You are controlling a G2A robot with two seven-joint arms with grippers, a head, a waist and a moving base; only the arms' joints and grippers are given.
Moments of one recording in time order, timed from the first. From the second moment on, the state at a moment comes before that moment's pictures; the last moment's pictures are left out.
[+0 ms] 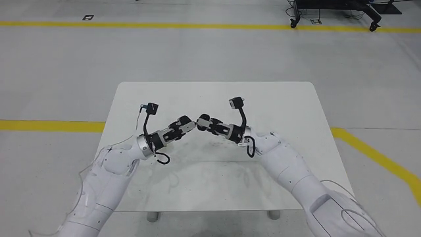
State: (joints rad) left arm 1.21 -1.14 -1.18 -1.31 -0.06 -0.68 -0.70; right arm -0.89 -1.44 0.84 -0.70 0.29 -1.01 0.70
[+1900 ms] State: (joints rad) left arm 1.22 -1.13 -1.19 -1.33 -0.05 -0.69 -0.68; right arm -0.96 -1.36 0.91 -0.88 0.36 -0.91 0.91
